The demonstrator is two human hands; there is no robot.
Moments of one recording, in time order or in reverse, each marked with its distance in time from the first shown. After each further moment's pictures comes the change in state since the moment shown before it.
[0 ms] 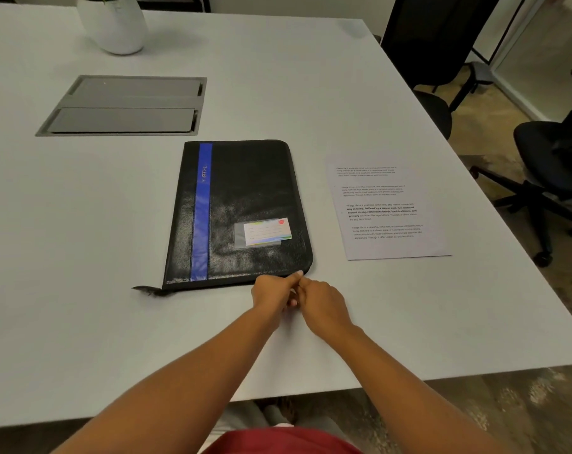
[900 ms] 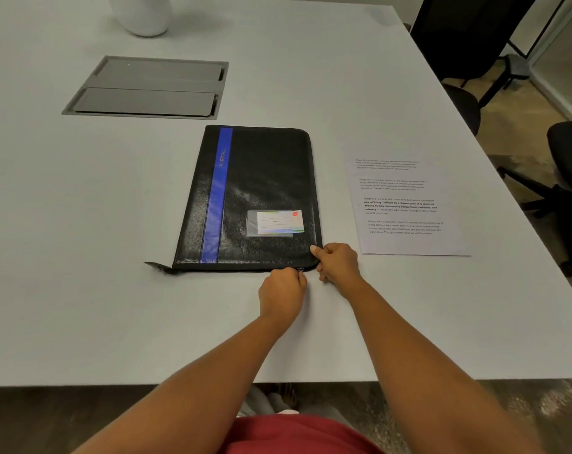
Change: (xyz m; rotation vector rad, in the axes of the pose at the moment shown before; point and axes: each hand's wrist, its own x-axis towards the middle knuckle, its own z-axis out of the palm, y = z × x) left_hand -0.007 -0.018 0.001 0.903 0.197 0.408; right_hand 0.055 0.008 -0.012 0.669 0.055 0.372
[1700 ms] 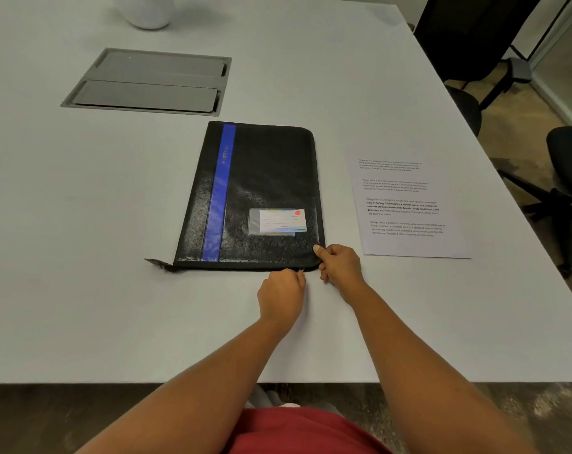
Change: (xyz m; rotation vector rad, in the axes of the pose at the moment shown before) left_hand 0.002 -0.005 0.006 0.020 0.023 -0.046; right_hand -0.004 0.004 0.003 0.086 0.020 -0.007
